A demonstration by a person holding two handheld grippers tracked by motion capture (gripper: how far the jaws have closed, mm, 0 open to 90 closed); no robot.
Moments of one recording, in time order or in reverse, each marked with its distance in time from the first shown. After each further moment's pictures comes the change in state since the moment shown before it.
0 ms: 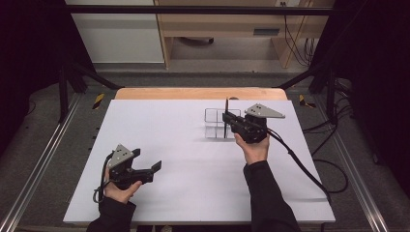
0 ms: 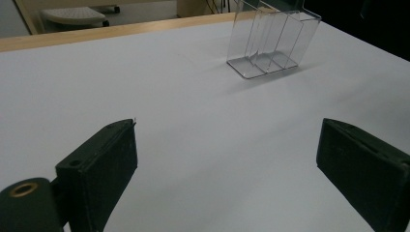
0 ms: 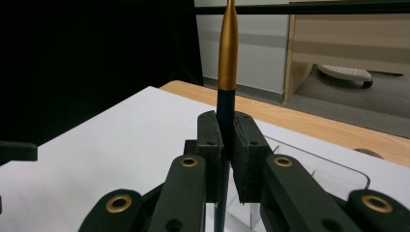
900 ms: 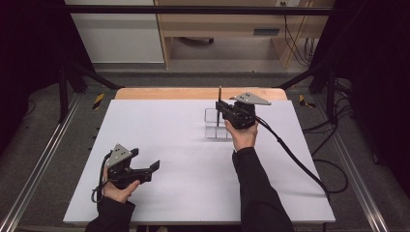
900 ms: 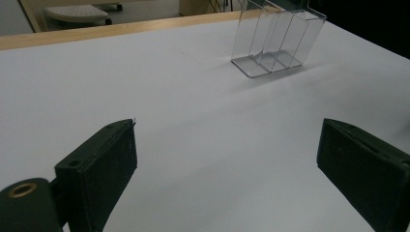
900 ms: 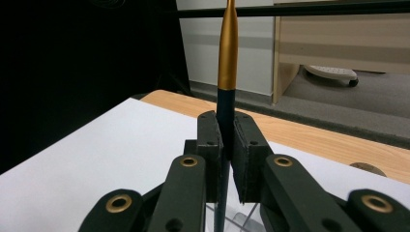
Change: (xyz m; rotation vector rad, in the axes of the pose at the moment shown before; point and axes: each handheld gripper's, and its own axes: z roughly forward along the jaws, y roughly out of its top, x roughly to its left) left arm 0.004 0.001 -0.002 0.002 0.003 -0.009; right arm -0.010 0.011 0.046 -0.010 -0.056 0.028
